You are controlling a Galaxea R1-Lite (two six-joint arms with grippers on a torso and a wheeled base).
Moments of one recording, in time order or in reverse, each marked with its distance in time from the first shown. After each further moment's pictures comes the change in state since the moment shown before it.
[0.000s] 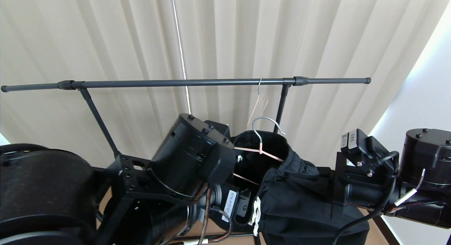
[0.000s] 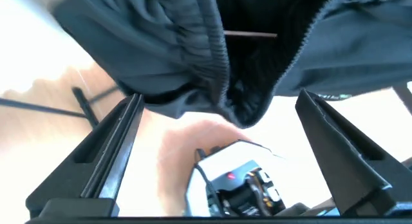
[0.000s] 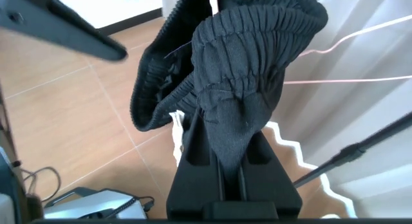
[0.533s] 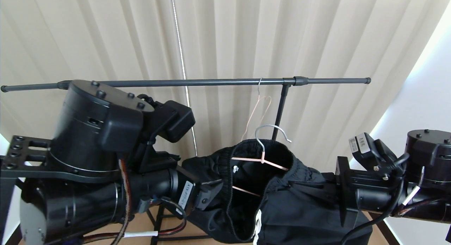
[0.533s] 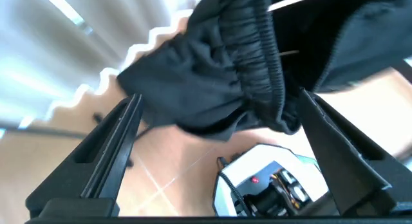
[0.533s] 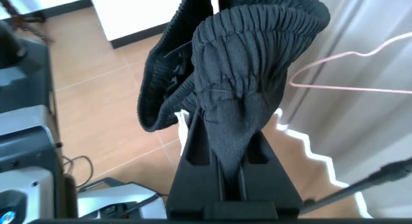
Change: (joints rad) left arm 0.129 -0.186 0.075 -0.001 -0.150 0.231; right arm -0.074 0.009 0.019 -0.001 0.229 -0.002
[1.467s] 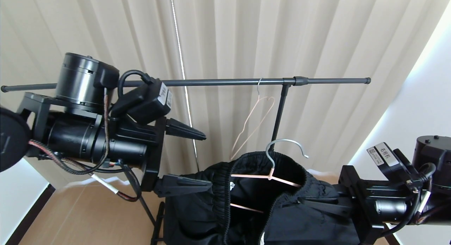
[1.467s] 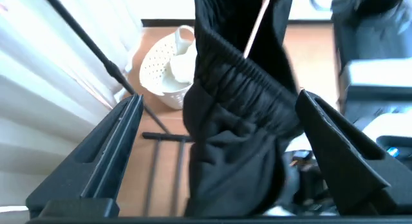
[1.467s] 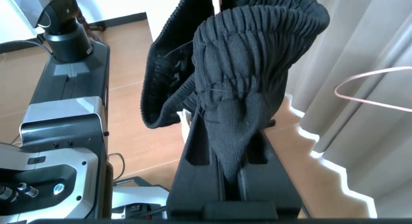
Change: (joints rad) left arm 0.413 0.113 -0.124 0.025 -1.031 0.773; right arm -0.060 0.001 0.064 -0.069 0.254 -0.002
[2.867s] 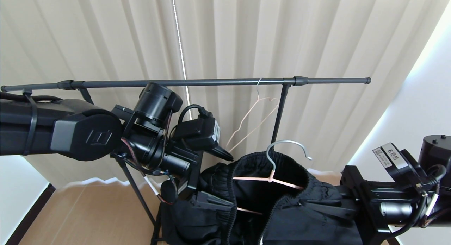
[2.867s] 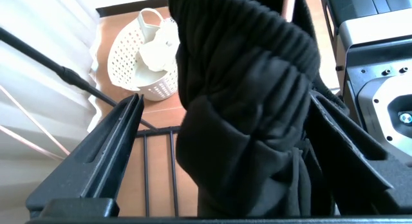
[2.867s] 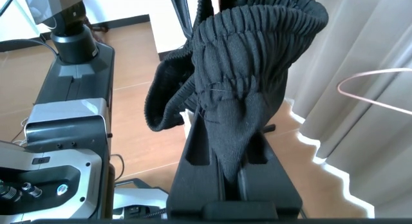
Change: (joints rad) left arm -0.090 0.237 -0.138 0.122 -0.003 0.202; right arm 0.021 -0.029 0.003 0.000 0.001 0.003
